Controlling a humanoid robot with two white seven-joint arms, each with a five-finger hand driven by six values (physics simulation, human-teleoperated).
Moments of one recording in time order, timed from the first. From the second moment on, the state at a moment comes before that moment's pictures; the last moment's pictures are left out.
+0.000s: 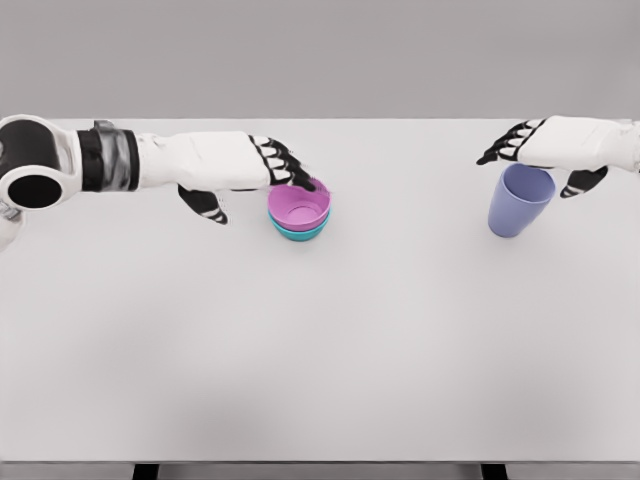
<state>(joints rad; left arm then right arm) -0.95 0.77 -0.91 -1.65 -0.26 -0.43 -0.61 -0.88 -0.90 0.75 -1.30 0.46 -0.61 0.61</state>
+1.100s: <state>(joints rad) -0.73 1.23 -0.83 -1.70 0.21 -0.61 -0.61 -0.91 -0.84 0.85 -1.17 0.46 -0.61 0.61</state>
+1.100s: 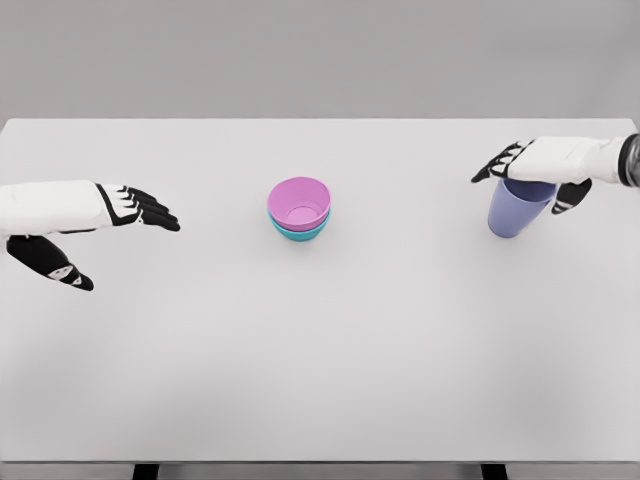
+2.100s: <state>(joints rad) -0.73 1.21 -0.83 -1.69 0.21 -0.61 -0.61 -0.96 -0.82 0.84 -1.14 0.45 -0.60 0.61</state>
